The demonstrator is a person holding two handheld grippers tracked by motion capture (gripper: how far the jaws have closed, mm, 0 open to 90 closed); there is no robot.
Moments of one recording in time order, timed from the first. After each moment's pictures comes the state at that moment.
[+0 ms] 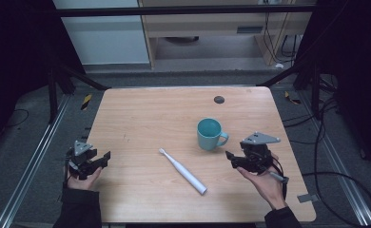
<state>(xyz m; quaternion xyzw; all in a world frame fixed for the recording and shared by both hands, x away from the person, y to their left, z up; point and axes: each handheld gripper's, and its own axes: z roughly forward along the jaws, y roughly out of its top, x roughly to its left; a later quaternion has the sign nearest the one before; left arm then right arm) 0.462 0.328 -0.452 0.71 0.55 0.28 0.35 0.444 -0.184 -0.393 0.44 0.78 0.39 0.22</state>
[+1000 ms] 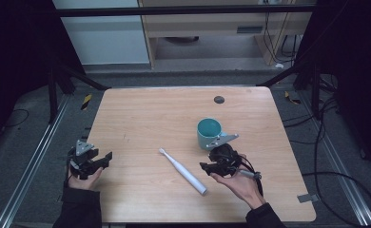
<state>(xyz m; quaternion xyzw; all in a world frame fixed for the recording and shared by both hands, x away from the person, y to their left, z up) 0.464 0.327 -0.454 0.72 0.54 0.27 0.35 0.451 -0.108 -0.398 0.38 0.86 0.33 0.12</state>
